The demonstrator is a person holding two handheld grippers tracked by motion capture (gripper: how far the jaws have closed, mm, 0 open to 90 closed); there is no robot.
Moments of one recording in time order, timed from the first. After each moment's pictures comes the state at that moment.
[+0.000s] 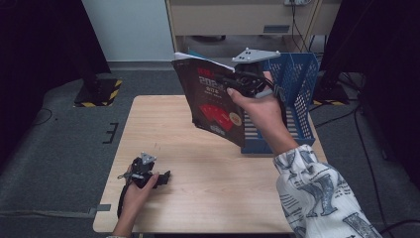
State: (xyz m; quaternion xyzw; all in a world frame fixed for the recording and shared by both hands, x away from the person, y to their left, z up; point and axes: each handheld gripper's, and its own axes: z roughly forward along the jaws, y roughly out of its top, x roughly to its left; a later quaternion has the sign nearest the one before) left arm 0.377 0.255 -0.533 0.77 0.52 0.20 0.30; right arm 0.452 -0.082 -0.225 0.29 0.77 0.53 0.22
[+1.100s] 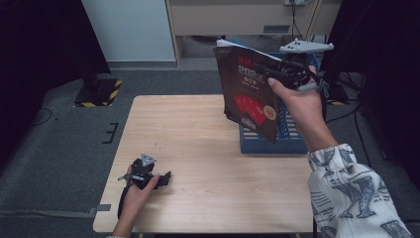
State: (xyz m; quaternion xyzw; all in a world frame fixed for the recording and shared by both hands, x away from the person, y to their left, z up) left arm 0.375 0.255 -0.537 0.77 0.51 0.21 0.31; right arm 0.456 -0.170 -0.210 0.35 0.73 0.53 0.26
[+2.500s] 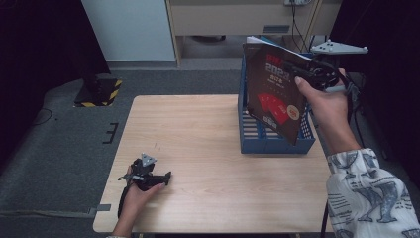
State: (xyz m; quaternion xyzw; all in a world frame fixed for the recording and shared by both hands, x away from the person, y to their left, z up) left arm 0.375 0.255 -0.537 0.77 0.51 0.21 0.31; right arm 0.453 -0.226 -0.212 0.39 0.70 0.52 0.29
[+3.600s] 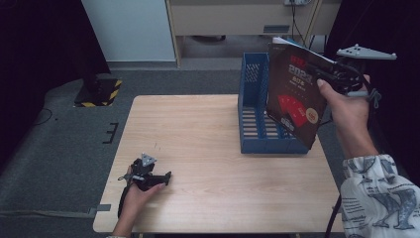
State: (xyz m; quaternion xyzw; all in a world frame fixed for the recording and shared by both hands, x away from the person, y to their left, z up) left arm 0.375 0.255 -0.537 0.77 0.51 0.21 0.31; right arm 0.447 -0.274 -0.219 0.44 0.67 0.50 0.32
